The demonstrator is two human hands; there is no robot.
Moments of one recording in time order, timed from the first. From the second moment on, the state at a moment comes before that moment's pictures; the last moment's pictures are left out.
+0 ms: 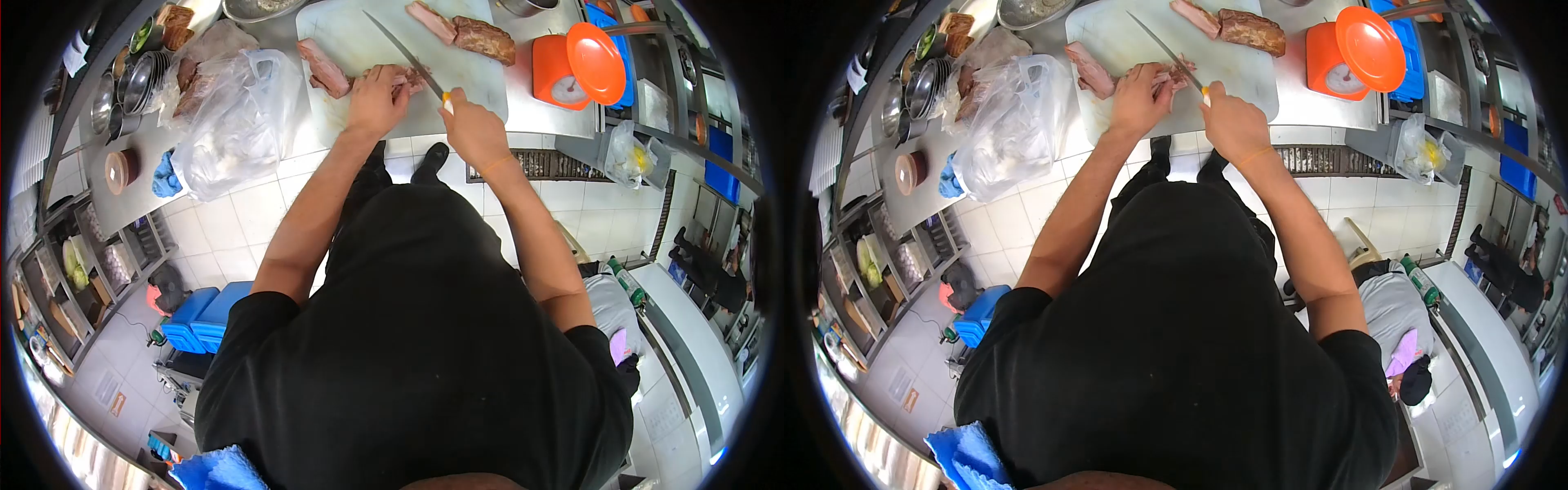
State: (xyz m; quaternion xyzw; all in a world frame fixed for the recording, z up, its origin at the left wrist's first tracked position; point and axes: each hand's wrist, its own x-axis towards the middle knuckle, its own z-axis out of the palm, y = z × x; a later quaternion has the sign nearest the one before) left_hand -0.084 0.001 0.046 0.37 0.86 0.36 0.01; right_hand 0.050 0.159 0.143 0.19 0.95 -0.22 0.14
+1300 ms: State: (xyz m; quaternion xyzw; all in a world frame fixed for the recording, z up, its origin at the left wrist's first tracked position) left_hand -0.082 0.000 0.032 0.39 0.86 0.33 -0.03; right_hand 0.045 0.140 0.094 0.18 0.94 -0.24 0.15
